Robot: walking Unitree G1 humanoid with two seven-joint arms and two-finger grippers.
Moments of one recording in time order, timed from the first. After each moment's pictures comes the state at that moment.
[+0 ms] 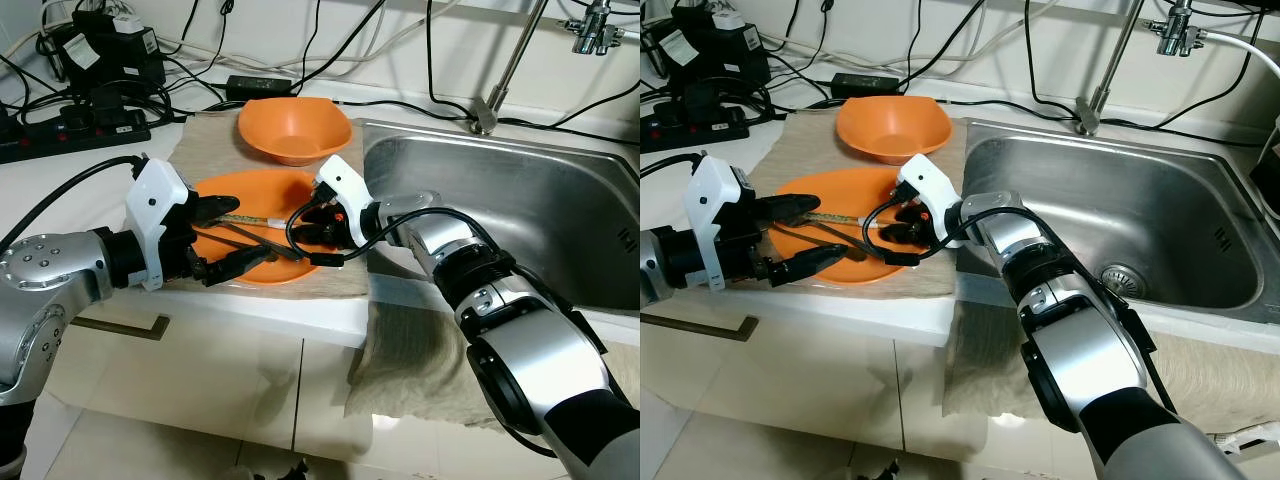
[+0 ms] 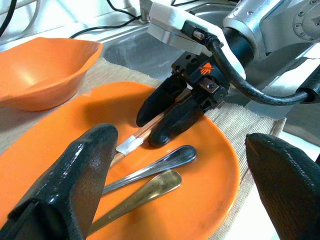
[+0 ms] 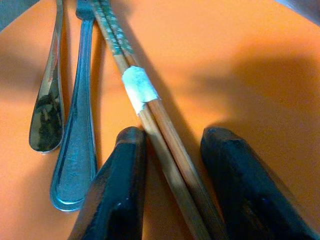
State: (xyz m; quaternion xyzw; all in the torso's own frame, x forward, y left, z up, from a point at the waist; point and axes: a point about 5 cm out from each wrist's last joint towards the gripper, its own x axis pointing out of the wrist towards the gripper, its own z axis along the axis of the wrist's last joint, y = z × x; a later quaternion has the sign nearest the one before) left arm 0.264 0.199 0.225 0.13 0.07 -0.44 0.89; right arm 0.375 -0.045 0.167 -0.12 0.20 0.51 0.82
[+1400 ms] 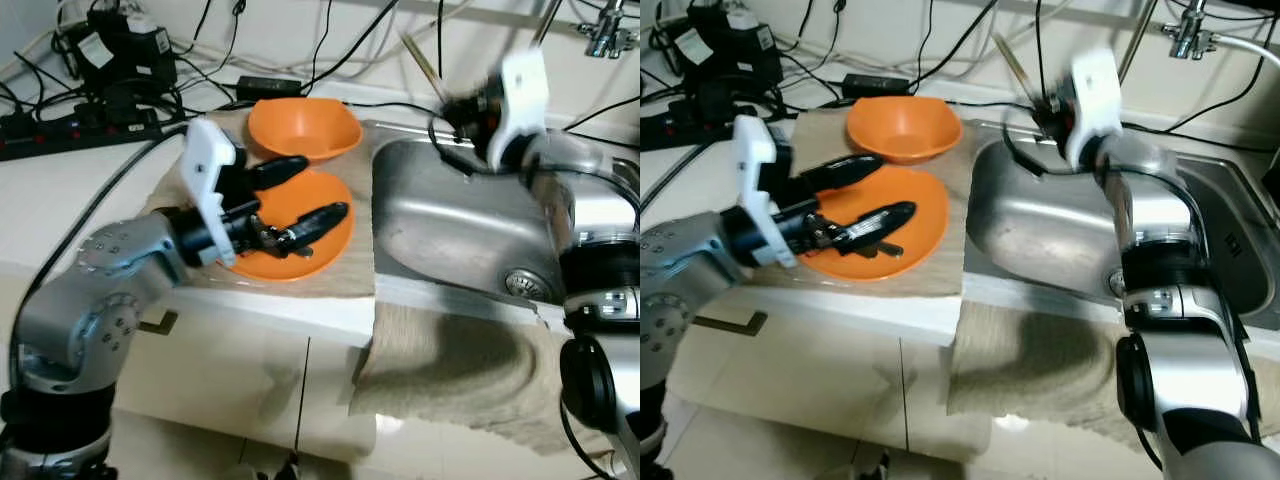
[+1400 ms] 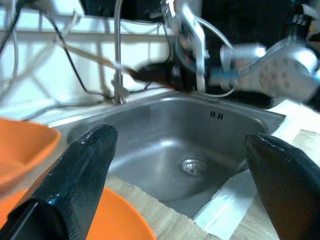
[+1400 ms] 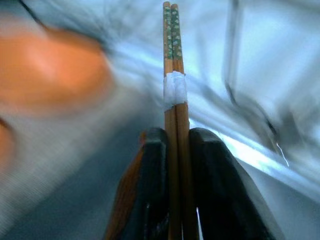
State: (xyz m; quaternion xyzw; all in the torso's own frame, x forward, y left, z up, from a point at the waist) left arm 0.268 0.126 0.246 0.00 -0.03 -0.48 0.88; right arm 0.393 -0.207 0.225 -0.12 0.07 0.13 0.98
